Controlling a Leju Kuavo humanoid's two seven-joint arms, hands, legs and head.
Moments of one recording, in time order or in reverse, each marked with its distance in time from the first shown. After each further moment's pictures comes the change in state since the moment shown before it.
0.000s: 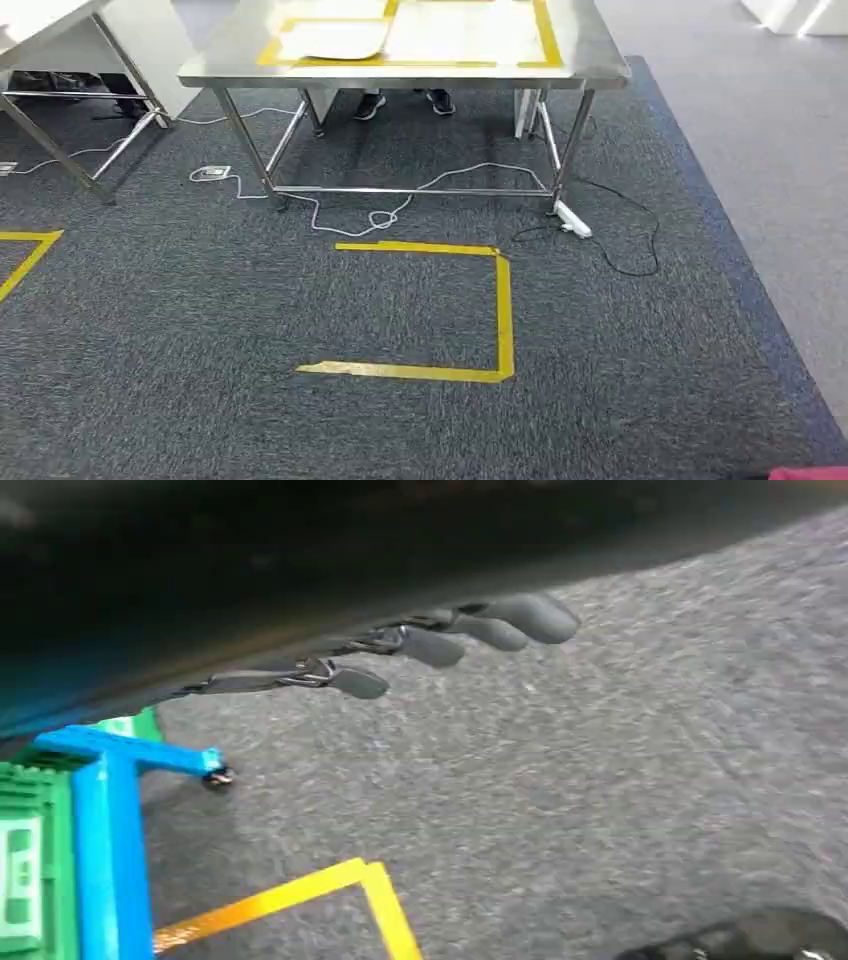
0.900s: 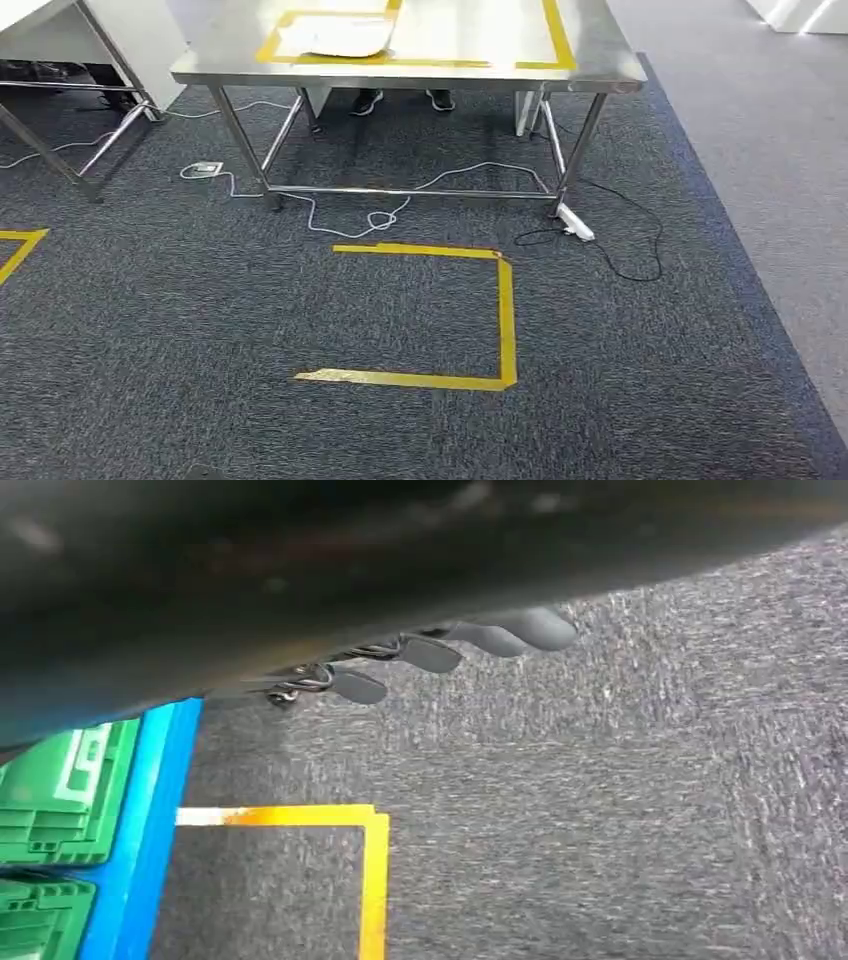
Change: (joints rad) left arm -0.016 0.000 -0.007 -0.038 0.331 0.173 0.253; right arm -0.001 -0.002 -0.003 -0.018 0.011 0.022 0.033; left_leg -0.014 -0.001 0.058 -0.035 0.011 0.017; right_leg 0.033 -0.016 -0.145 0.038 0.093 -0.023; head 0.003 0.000
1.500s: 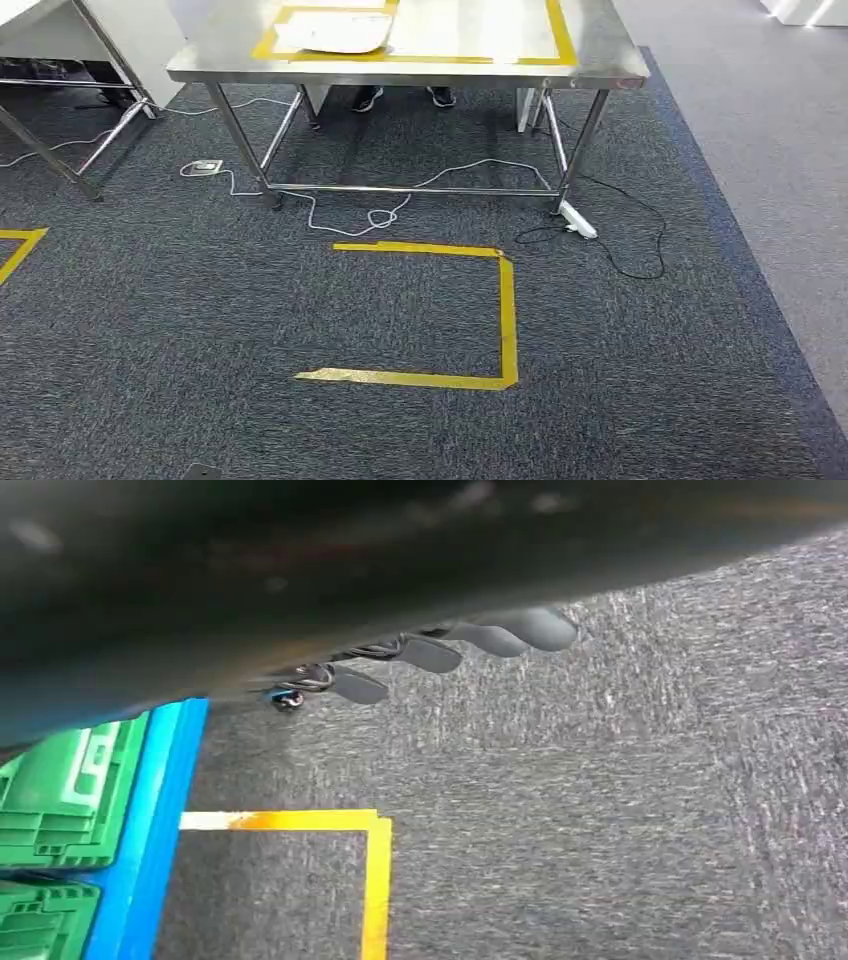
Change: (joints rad) left arm 0.000 0.000 0.000 -0.003 -0.007 0.003 0.005; right arm -0.013 0.000 -0.006 0.010 0.017 0.010 0.000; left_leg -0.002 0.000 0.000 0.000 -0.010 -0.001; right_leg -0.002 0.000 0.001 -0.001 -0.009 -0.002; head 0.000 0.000
